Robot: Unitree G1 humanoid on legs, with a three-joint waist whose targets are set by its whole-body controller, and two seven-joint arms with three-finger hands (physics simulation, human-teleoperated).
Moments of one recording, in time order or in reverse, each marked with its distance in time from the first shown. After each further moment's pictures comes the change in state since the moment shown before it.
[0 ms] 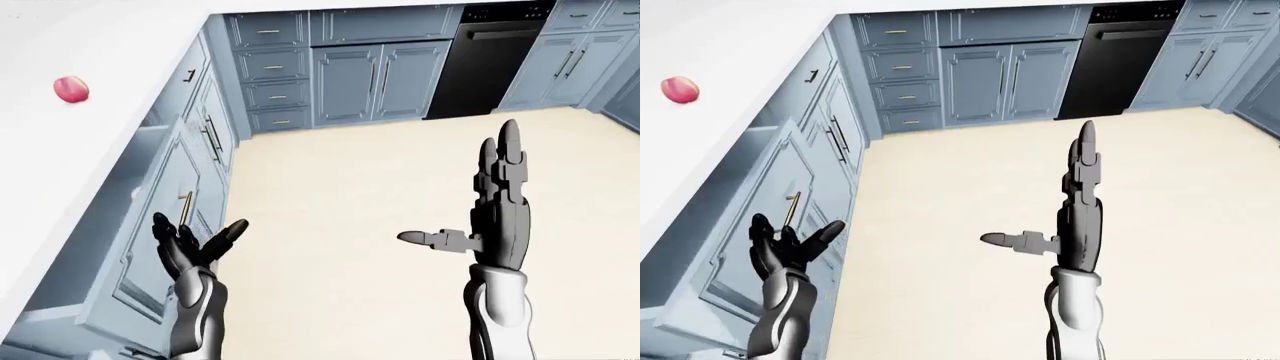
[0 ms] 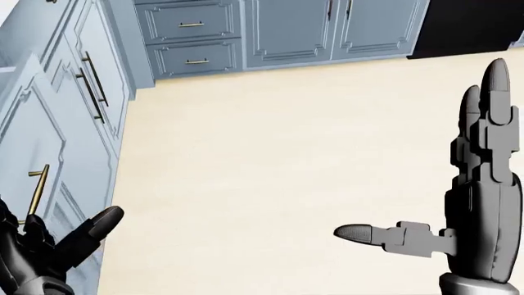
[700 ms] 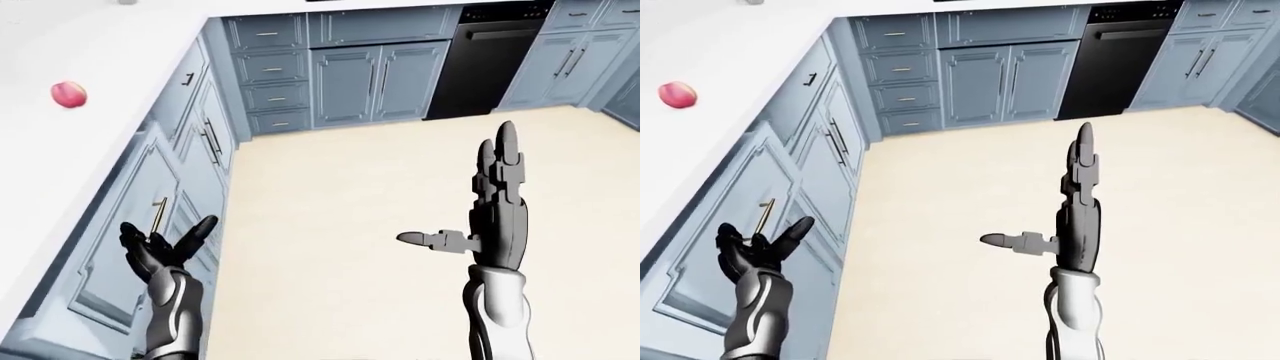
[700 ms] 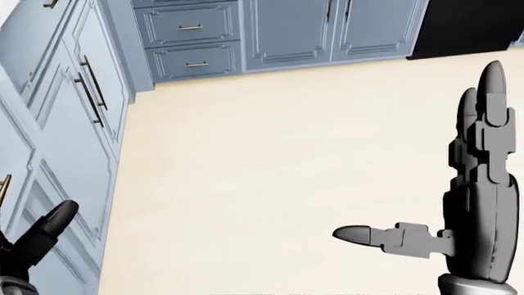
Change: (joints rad) left arm -0.052 0.096 0.085 0.126 -0.111 -0.050 0.017; right arm 0.001 0.000 0.002 0.010 -0.003 -0.002 0.000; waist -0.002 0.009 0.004
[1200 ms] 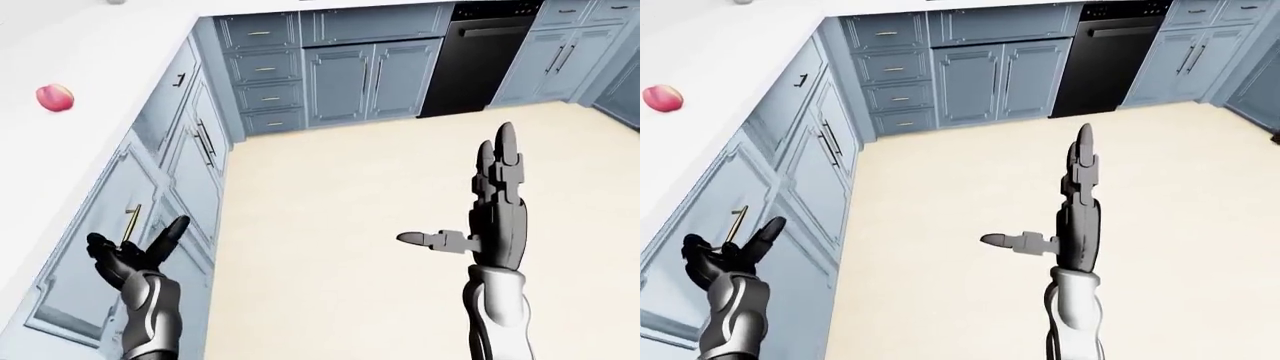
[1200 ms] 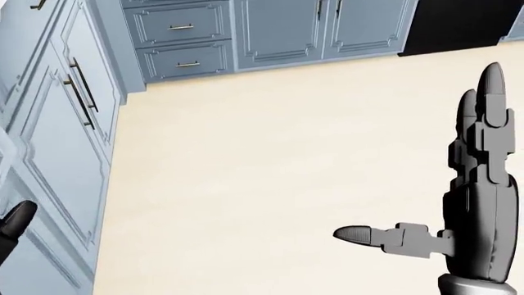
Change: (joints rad) left arm -0.020 0.085 0.061 0.087 -0.073 -0.039 0.015; right arm 0.000 -0.001 -0.002 0.007 0.004 0.002 0.001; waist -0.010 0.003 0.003
